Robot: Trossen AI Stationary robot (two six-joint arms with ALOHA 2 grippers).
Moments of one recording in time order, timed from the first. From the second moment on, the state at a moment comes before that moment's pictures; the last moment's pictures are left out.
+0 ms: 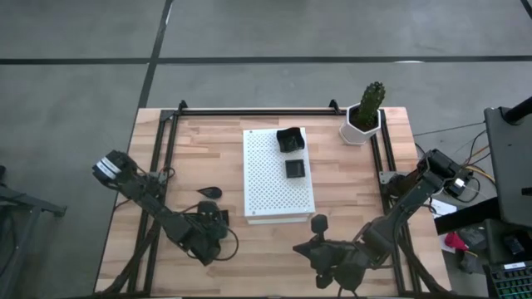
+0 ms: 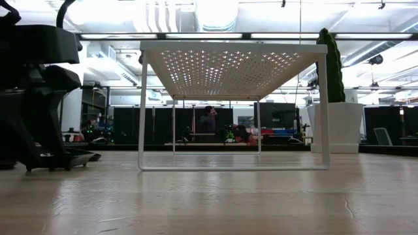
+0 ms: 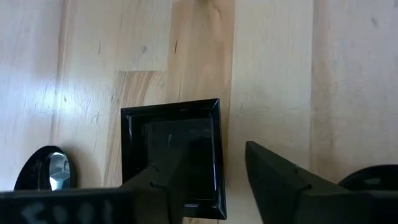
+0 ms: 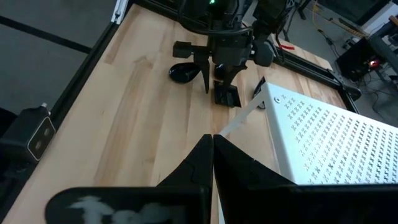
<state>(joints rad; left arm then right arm) -0.72 1.64 0.85 -0.58 -0.49 -0.70 0.78 1.67 1.30 -0.37 0.76 0.18</state>
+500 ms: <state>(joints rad) -0.72 1.63 0.85 -0.58 -0.46 -0.70 0.78 1.67 1.30 -0.37 0.76 0.18</state>
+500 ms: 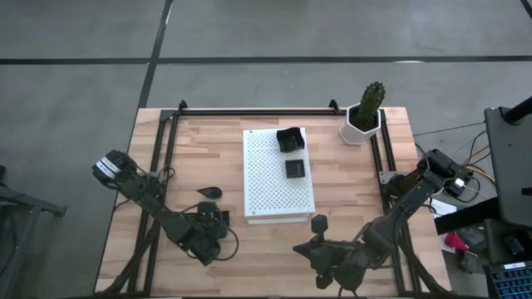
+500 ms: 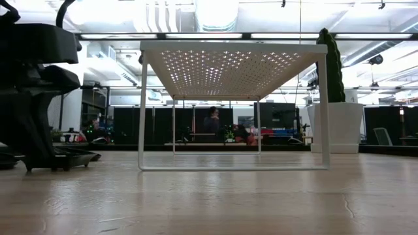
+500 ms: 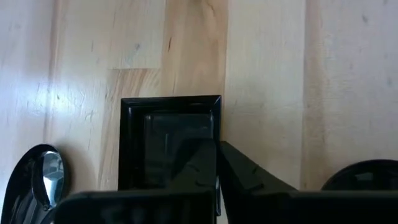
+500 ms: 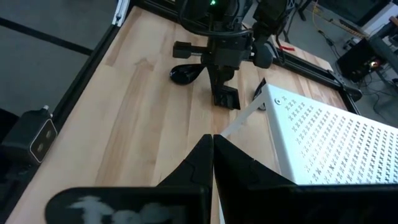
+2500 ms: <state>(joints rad) -0.70 1.60 1.32 -0.29 -0.37 0.11 0.66 1.77 1.30 0.05 0.42 -0.09</state>
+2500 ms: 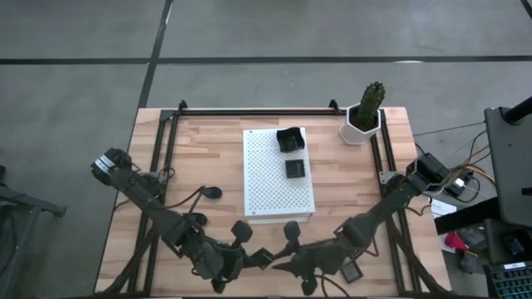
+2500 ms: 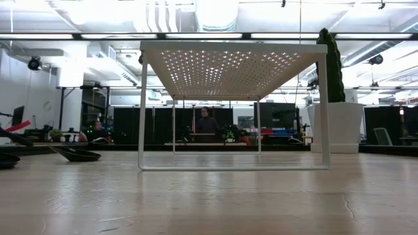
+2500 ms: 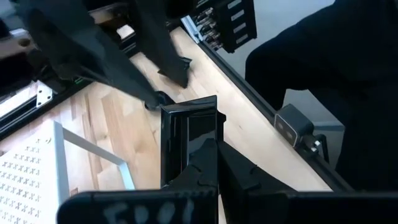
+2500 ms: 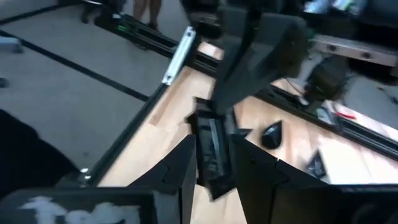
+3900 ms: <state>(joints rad) -0.69 1.60 1.32 -0.23 -0.43 0.13 0.62 1.77 1.30 0.03 0.31 -0.07</state>
